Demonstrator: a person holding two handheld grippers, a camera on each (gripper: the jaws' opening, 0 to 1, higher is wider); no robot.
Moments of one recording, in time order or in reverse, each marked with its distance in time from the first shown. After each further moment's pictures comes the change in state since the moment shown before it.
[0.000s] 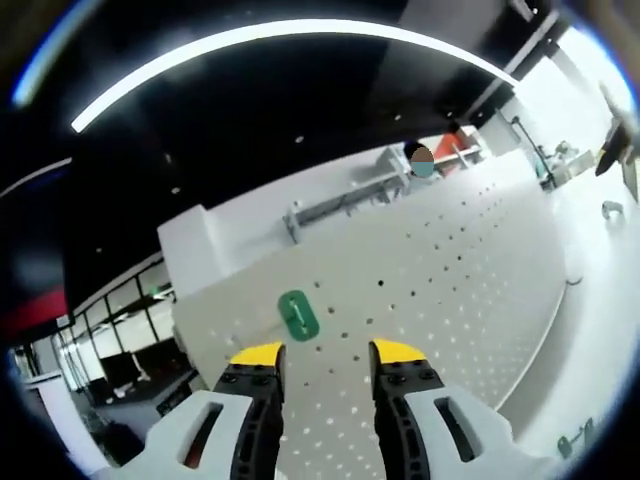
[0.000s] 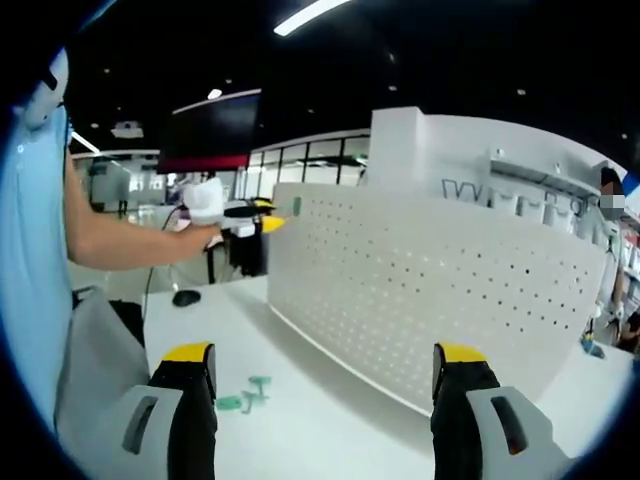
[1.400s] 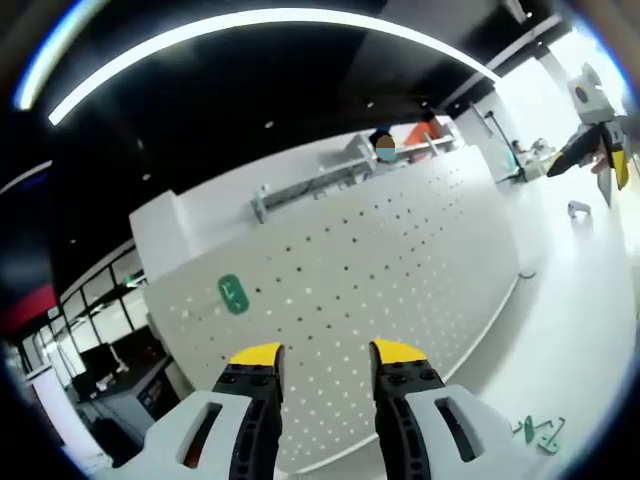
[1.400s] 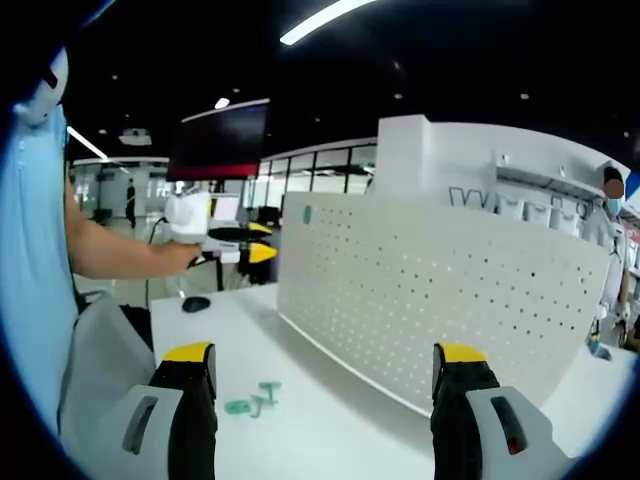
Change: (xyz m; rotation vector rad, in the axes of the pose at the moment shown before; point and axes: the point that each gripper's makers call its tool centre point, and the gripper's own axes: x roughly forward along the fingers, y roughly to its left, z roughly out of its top) left arm -0.052 -0.066 -0.005 -0.012 0.091 -0.145; right arm -0.006 0.010 0.002 0.002 -0.040 0.035
